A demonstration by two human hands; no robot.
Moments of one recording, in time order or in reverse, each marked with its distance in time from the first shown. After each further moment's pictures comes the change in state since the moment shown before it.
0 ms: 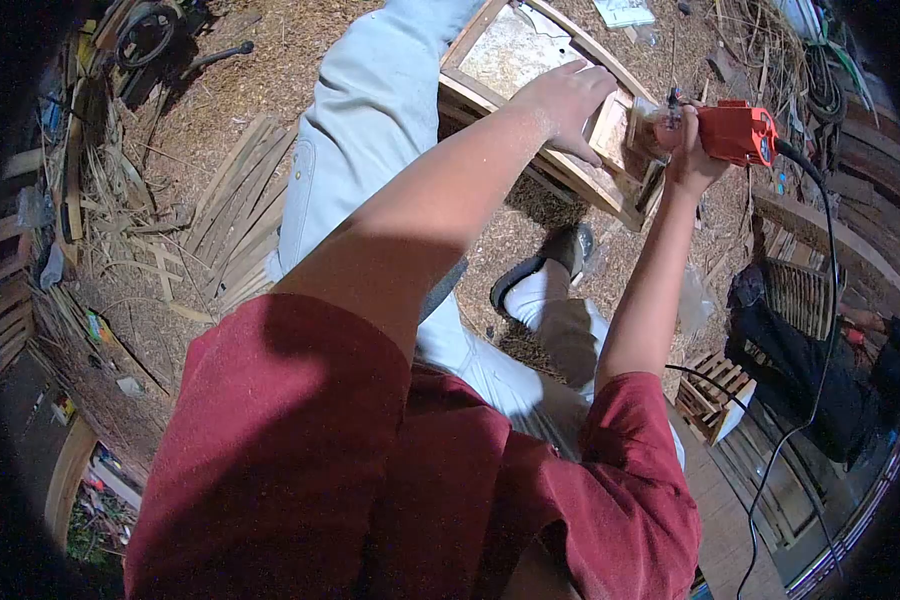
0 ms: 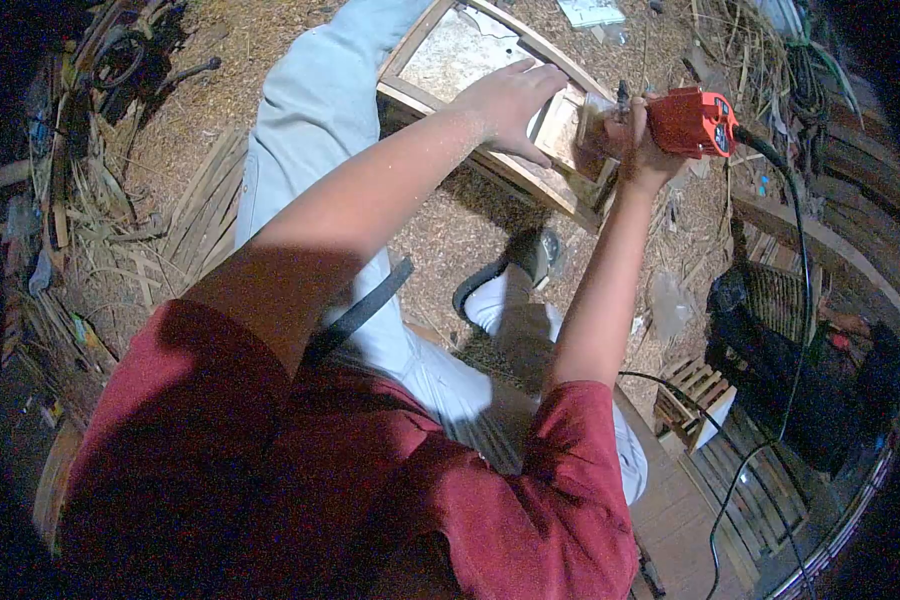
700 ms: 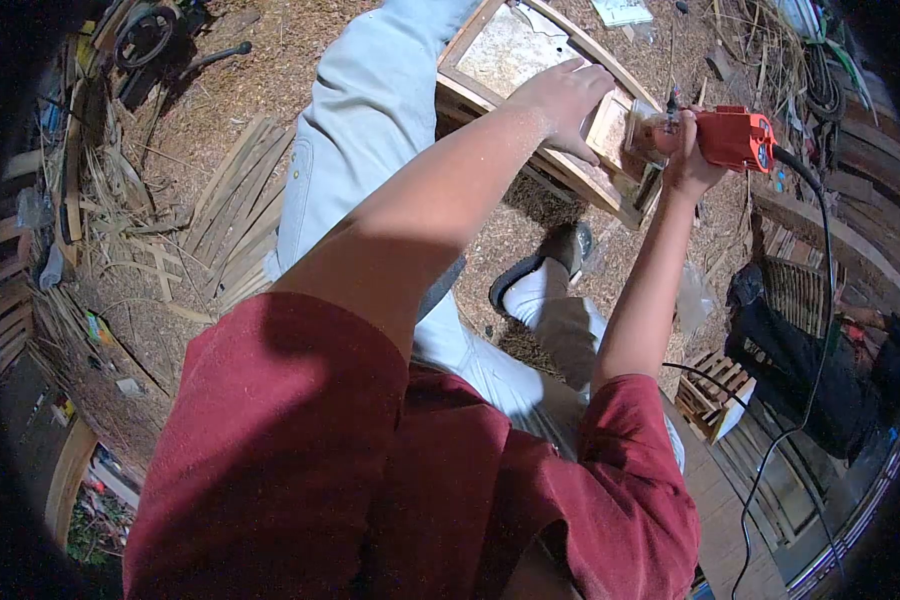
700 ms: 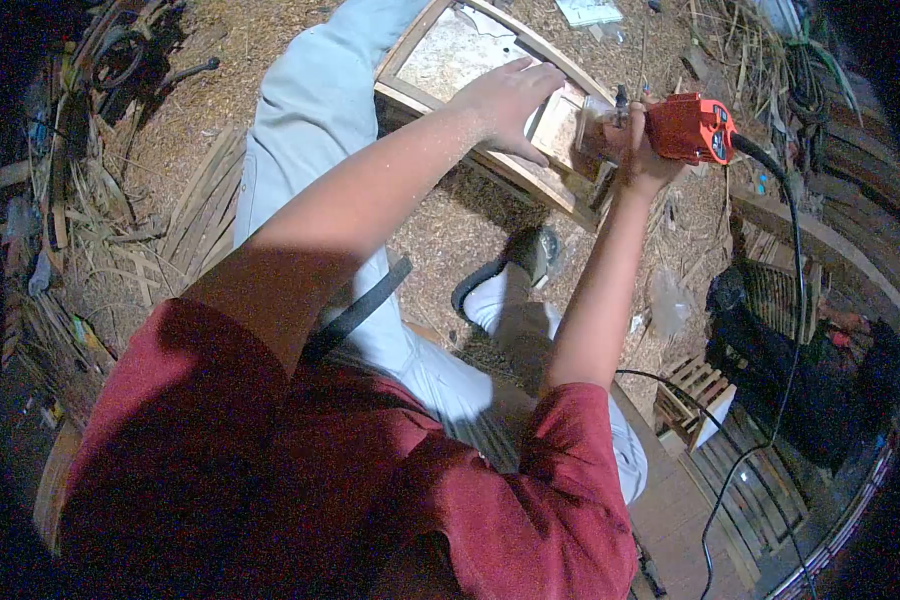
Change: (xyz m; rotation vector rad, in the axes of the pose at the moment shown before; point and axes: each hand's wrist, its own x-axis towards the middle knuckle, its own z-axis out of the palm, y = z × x) left_hand 0.003 -0.003 0.006 0.021 -0.029 -0.004; right_hand -0.005 0.010 -0.005 0.138 0.010 -0.007
